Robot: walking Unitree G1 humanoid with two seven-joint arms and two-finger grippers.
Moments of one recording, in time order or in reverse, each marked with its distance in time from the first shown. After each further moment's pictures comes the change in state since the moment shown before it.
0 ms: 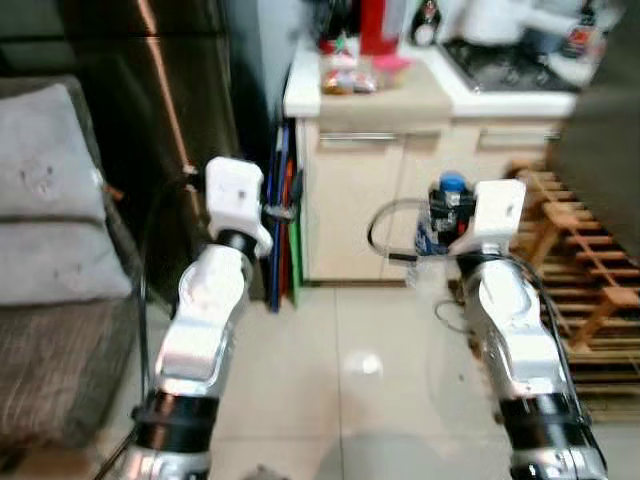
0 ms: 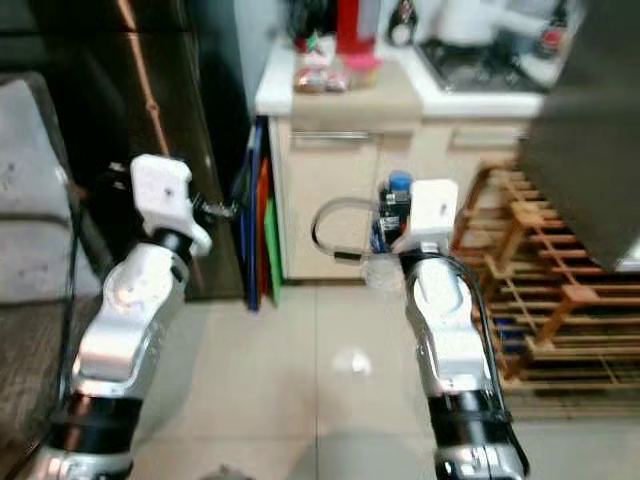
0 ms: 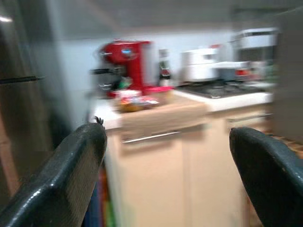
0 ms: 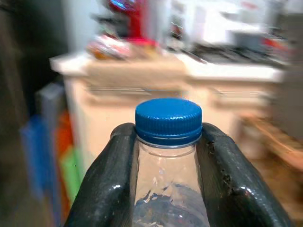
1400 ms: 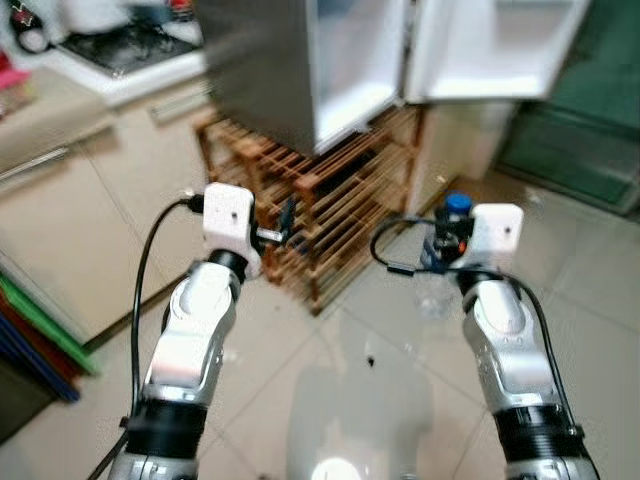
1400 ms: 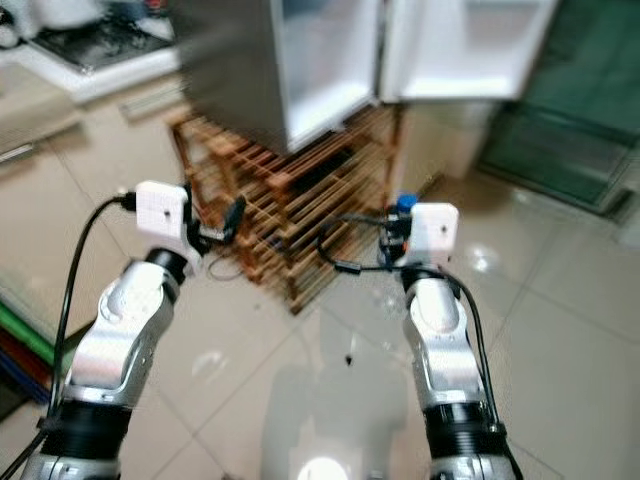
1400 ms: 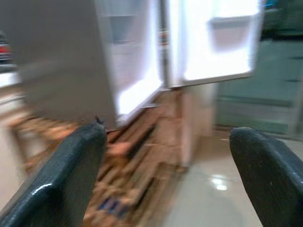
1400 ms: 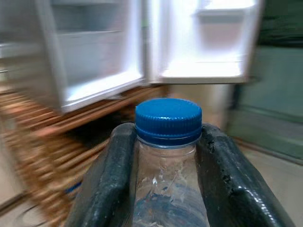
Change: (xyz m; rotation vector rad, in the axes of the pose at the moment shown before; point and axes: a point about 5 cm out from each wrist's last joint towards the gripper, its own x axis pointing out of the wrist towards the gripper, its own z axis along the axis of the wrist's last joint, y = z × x) left arm -0.008 0.001 -0.028 -0.040 0.106 -0.024; right arm -0.002 -0.004 0.001 -0.004 -0.042 -0.061
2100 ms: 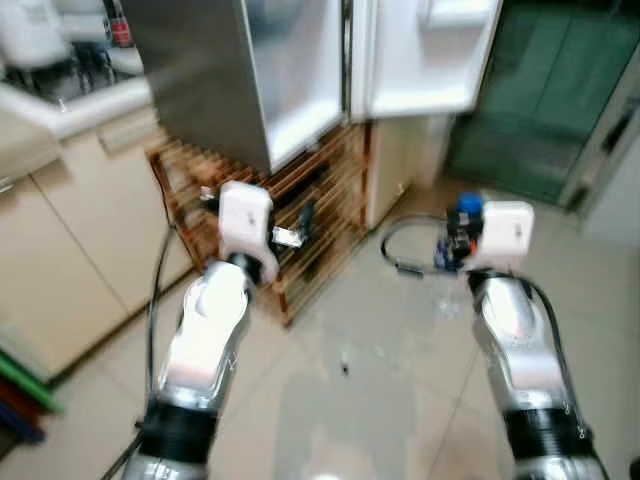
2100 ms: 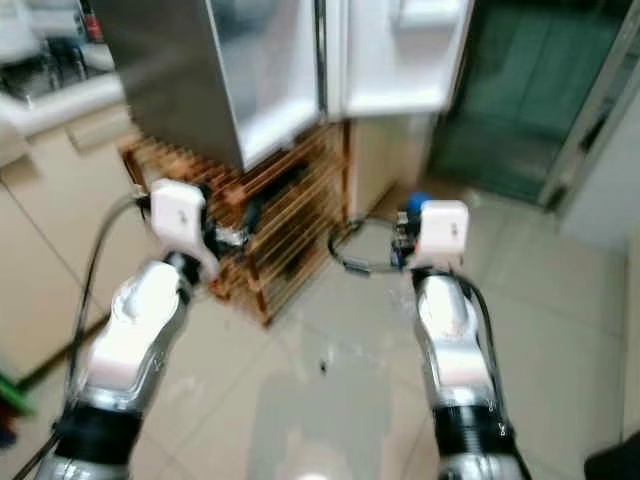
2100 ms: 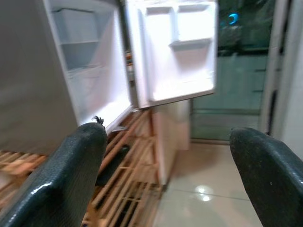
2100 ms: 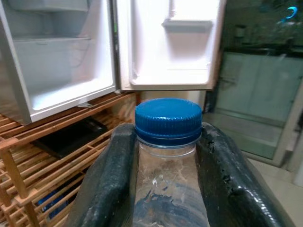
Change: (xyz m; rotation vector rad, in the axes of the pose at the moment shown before) left arm 0.000 -0.012 0.005 0.002 -0.046 -0.062; right arm -0.002 -0.009 -0.004 -0.028 0.011 -0.039
